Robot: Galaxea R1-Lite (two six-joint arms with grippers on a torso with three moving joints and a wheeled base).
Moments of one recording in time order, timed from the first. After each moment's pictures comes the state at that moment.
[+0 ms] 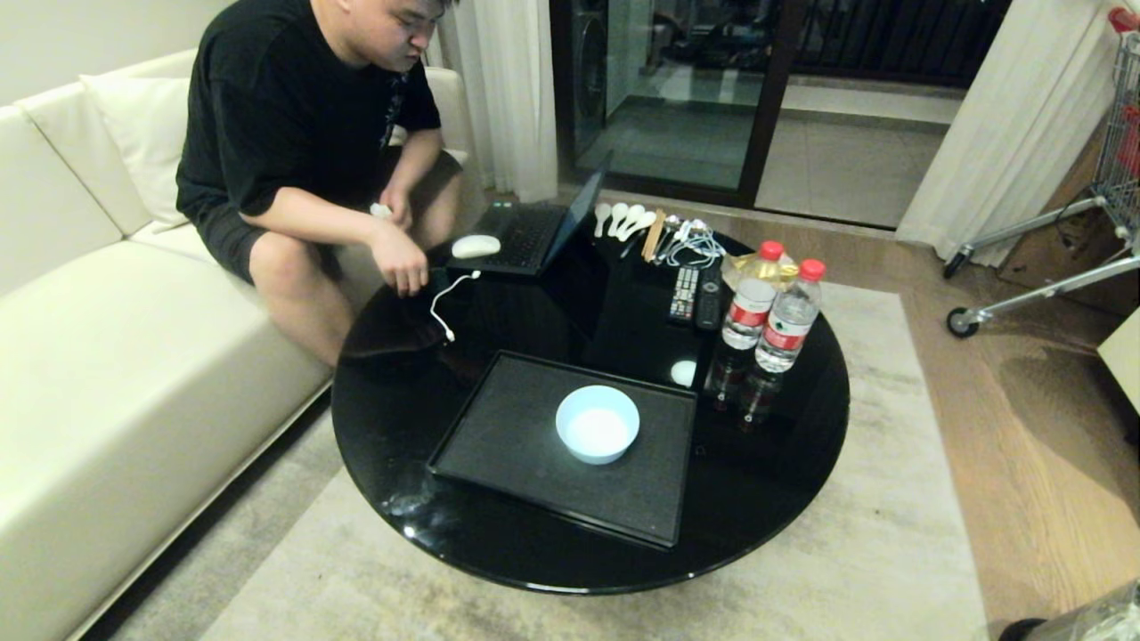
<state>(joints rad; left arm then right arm) 0.00 0.00 0.00 -0.01 0.01 -0.02 -0.01 0.00 0.00 0.00 0.00 -0.03</state>
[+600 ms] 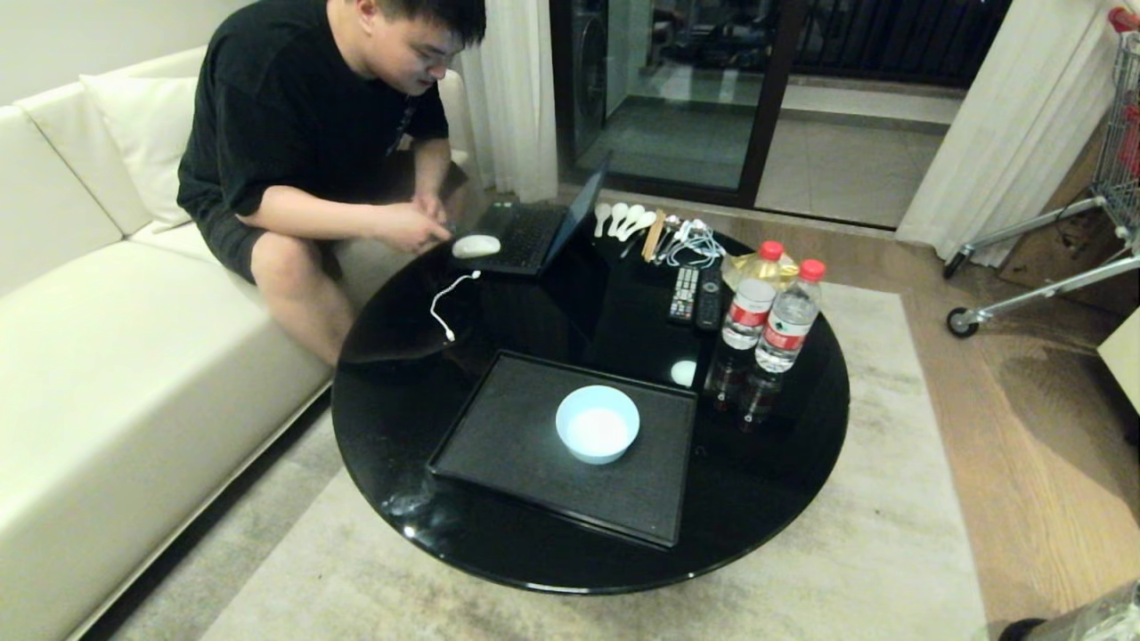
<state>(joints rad) 0.00 0.00 0.00 -0.01 0.01 -0.02 -0.01 0.00 0.00 0.00 0.00 -0.04</state>
